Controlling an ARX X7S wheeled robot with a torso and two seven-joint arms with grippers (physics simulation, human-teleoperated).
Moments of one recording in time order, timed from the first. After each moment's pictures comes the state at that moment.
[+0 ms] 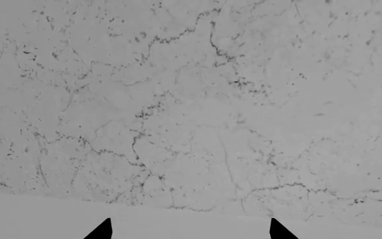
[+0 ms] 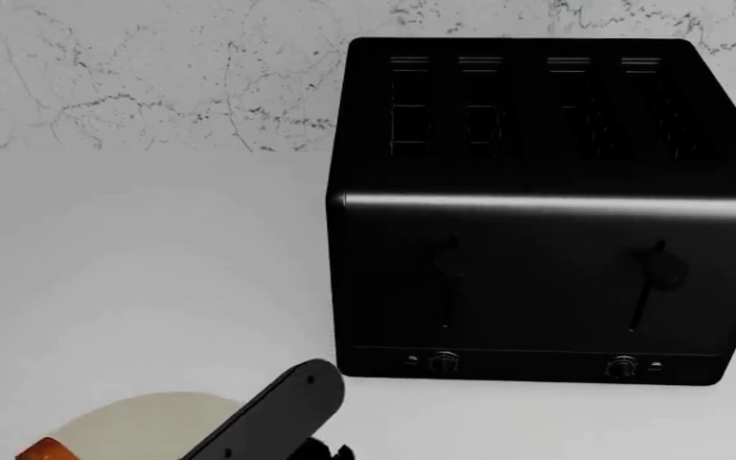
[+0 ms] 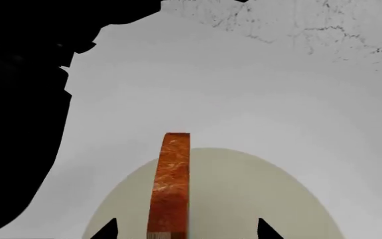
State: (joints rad) left arm -0.91 -0.27 -0.07 -0.01 0.08 -0.89 0.01; right arm 0.75 0.47 -0.67 -0.73 1.51 0.98 0.63
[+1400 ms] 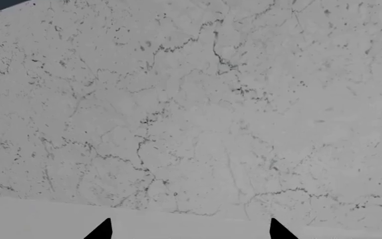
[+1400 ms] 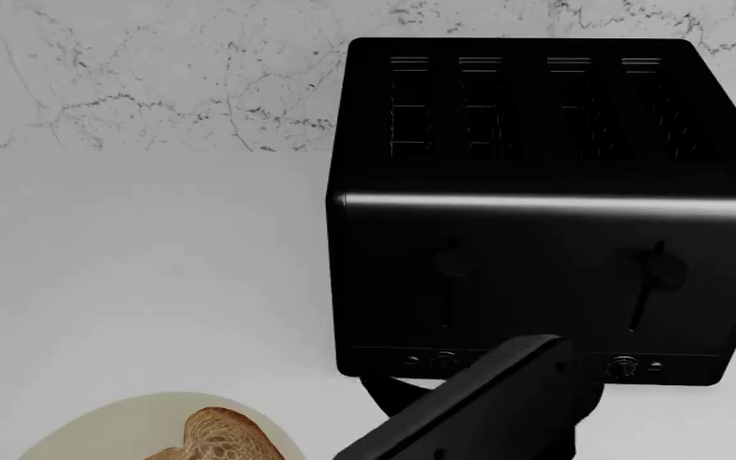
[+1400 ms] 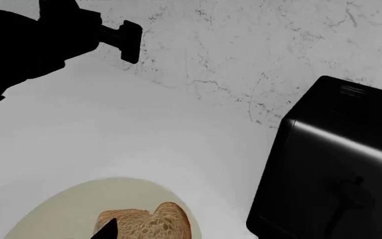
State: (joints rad) left arm -0.92 -0.29 -0.06 0.05 0.07 -0.93 0.00; right arm 0.85 0.80 -0.48 -0.98 1.80 0.87 0.97
